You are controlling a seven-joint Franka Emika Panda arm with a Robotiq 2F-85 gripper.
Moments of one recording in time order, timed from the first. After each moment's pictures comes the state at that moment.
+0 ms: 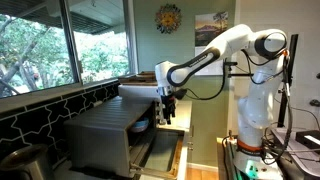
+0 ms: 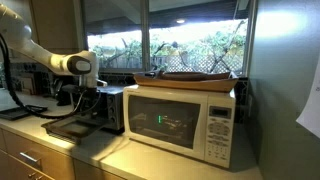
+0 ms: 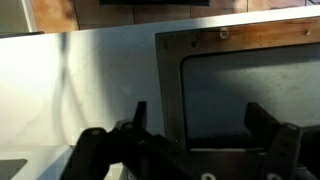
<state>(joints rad) 0.05 -0.28 0.12 -2.37 0.03 1.98 0.14</state>
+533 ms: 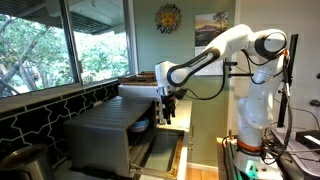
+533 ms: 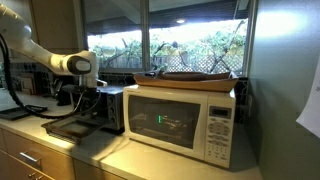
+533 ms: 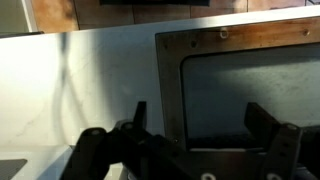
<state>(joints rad) 0.05 -0.28 0.12 -2.37 0.03 1.98 0.14</state>
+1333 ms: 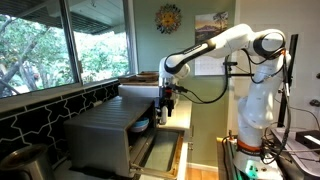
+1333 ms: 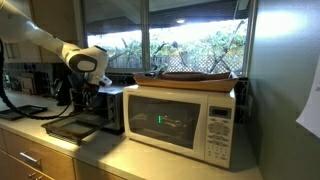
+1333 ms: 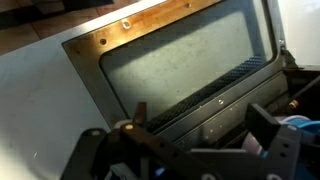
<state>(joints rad) 0.05 -0.30 0.02 -2.33 0.45 1.98 0.16</state>
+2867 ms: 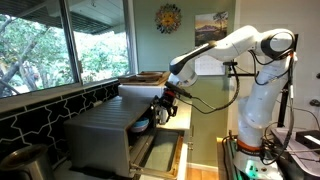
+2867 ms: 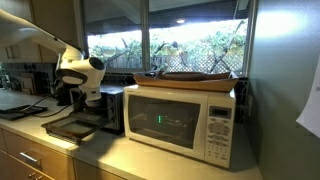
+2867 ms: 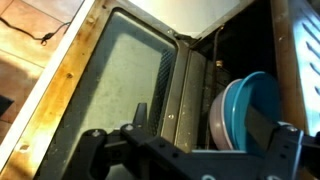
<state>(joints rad) 0.02 -0.38 0.04 -2.52 1.04 2.13 0.47</state>
